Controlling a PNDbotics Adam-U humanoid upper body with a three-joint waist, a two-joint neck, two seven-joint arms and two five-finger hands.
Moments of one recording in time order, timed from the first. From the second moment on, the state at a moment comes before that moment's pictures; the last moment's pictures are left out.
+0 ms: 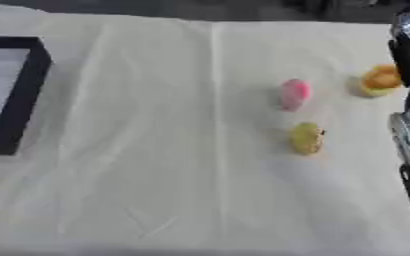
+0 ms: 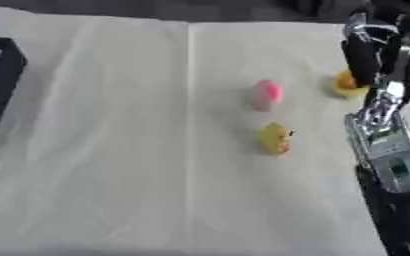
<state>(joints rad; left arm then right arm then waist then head) -0.14 0.34 -0.03 -1.98 0.33 0.08 0.58 -0.22 -0.45 -0.18 -1.95 -0.04 0.17 -0.67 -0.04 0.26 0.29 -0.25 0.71</state>
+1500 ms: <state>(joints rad) -0.13 0.35 -0.03 -1.98 0.32 0.09 0.58 -0.14 -0.92 -0.08 -1.98 0.08 0.37 0.06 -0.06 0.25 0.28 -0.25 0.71</state>
